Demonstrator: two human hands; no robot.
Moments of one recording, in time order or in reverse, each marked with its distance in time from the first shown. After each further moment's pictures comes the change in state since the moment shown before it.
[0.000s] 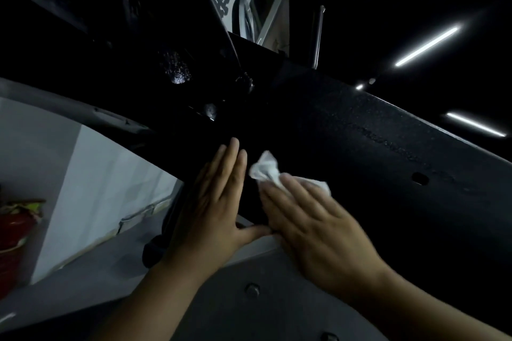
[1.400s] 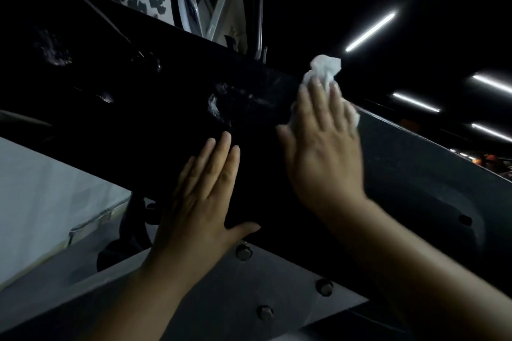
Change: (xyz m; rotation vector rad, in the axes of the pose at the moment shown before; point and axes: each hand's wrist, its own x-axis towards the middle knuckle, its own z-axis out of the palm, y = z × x) left_hand 0.016 0.080 0.021 -0.004 -0.057 0.127; right_hand -0.007 0.084 -0.035 0.170 0.137 0.763
